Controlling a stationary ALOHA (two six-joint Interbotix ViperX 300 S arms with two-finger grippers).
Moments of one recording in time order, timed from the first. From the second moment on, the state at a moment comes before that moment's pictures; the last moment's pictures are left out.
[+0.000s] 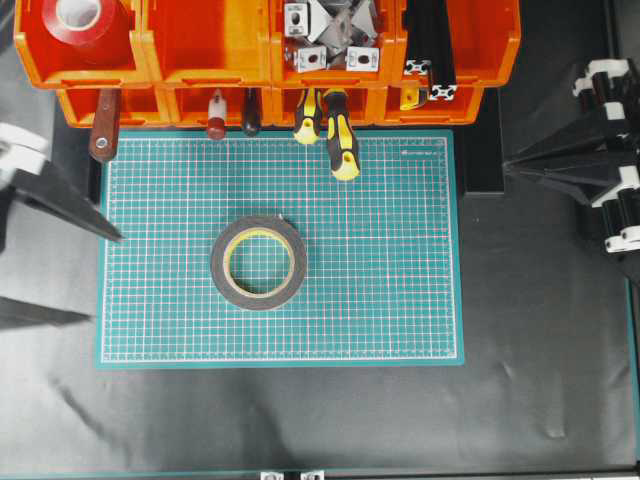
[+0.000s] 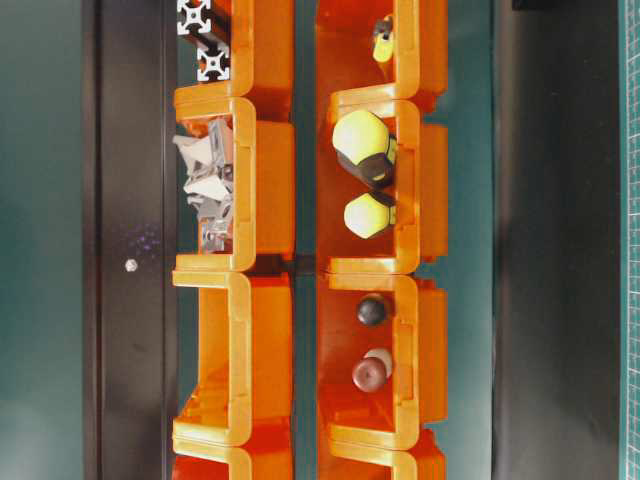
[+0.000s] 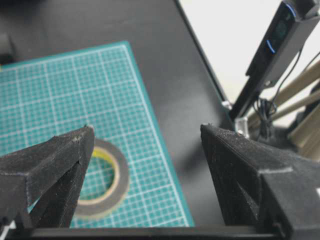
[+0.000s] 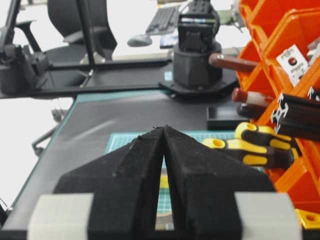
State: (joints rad) left arm -0.32 -0.72 0.61 0.06 0.54 -0.10; right arm 0.08 -1.03 1.19 0.02 -0.13 0.05
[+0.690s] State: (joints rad) left arm -0.18 -1.10 0.81 0.06 0.46 -0.10; right arm 0.08 -1.07 1.18 0.02 -0.10 0.05
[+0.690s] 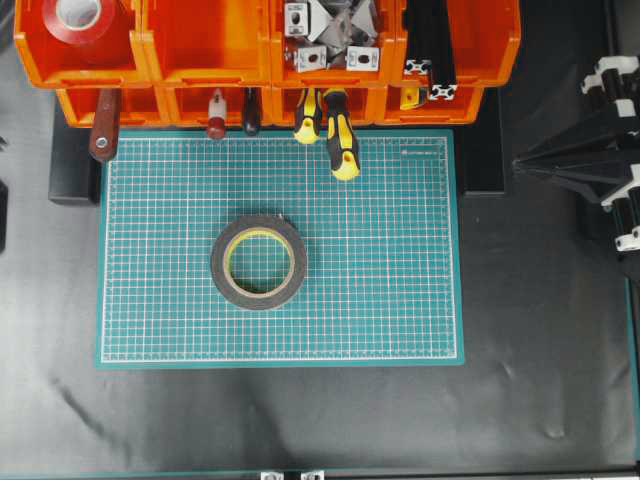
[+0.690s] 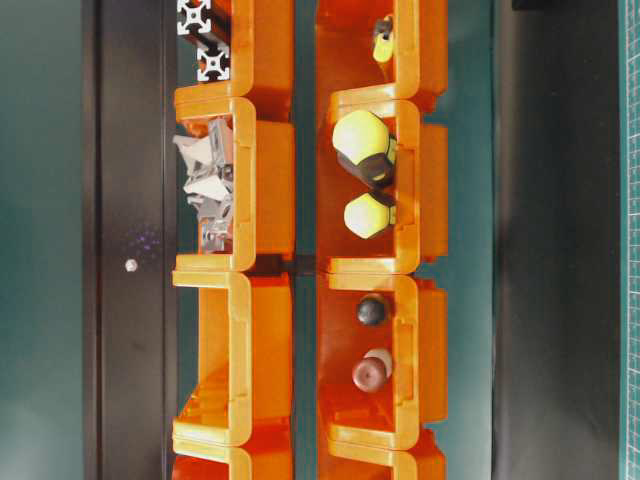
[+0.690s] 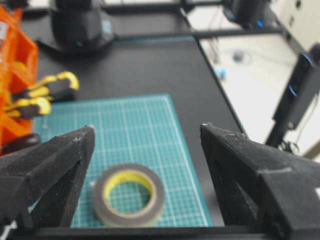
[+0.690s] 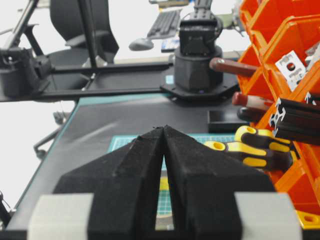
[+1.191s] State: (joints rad) left arm -0.13 -1.10 0.88 0.06 0.28 -0.11; right arm 0.09 -1.08 1.18 0.02 -0.10 0.05
